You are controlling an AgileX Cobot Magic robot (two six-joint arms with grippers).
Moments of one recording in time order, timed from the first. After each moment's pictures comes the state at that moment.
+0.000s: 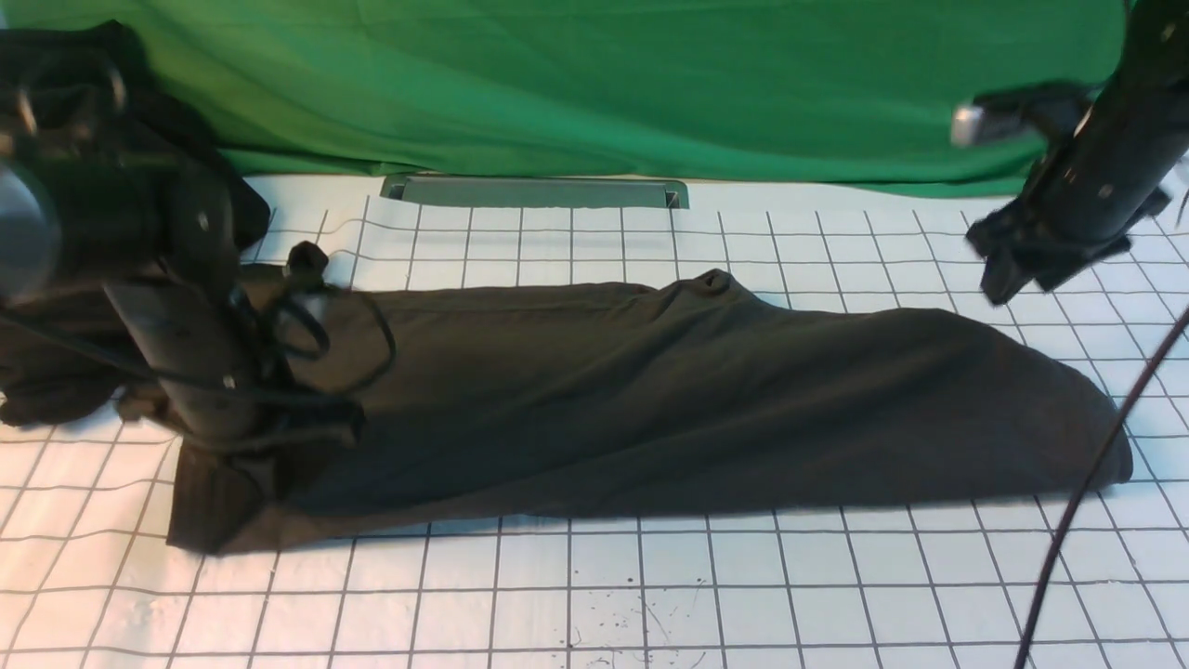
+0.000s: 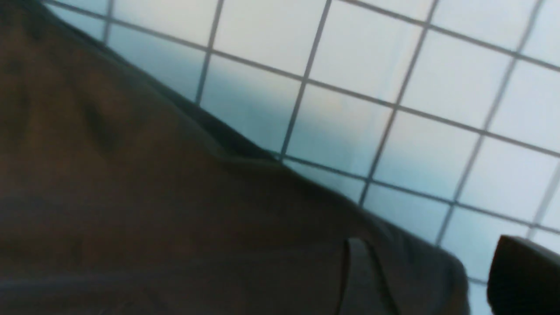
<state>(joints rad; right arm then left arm) 0.05 2.09 -1.90 0.07 1.18 -0.22 -0.14 1.80 -1.22 0.02 0.92 -0.05</state>
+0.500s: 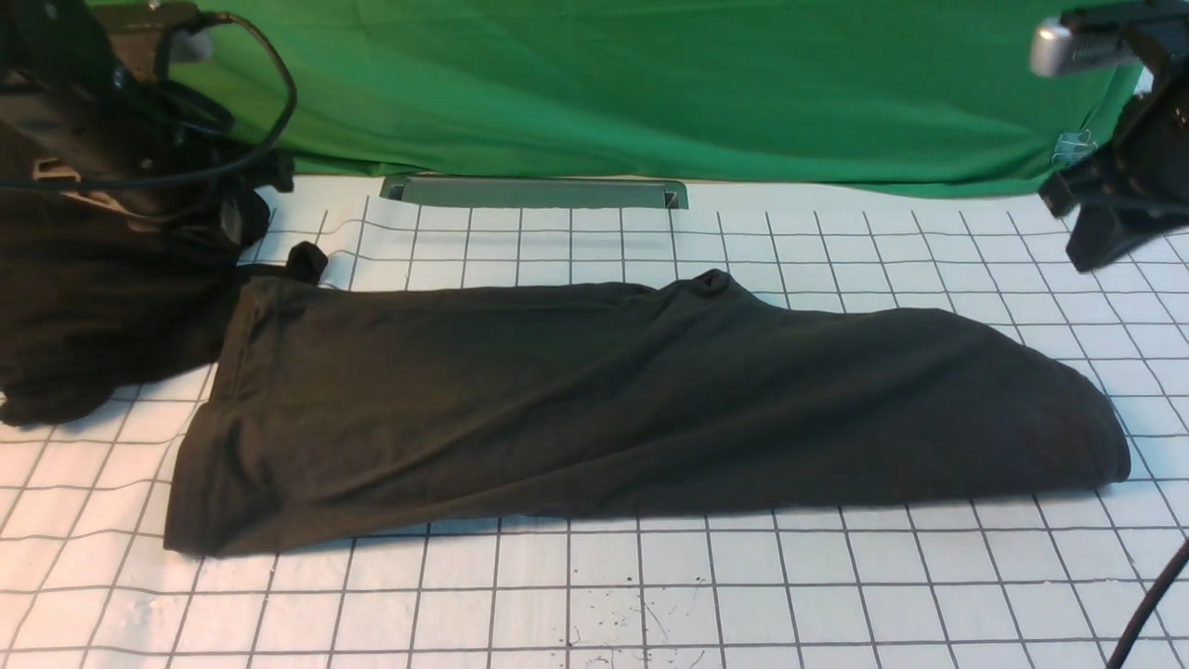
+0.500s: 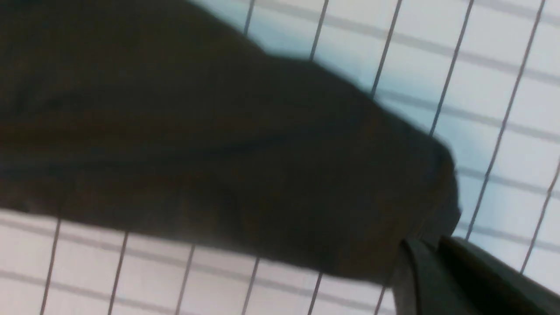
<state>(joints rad) 0.05 1.80 -1.67 0.09 1.21 -0.20 0.00 1.84 -1.50 0.00 0.73 -0.05</state>
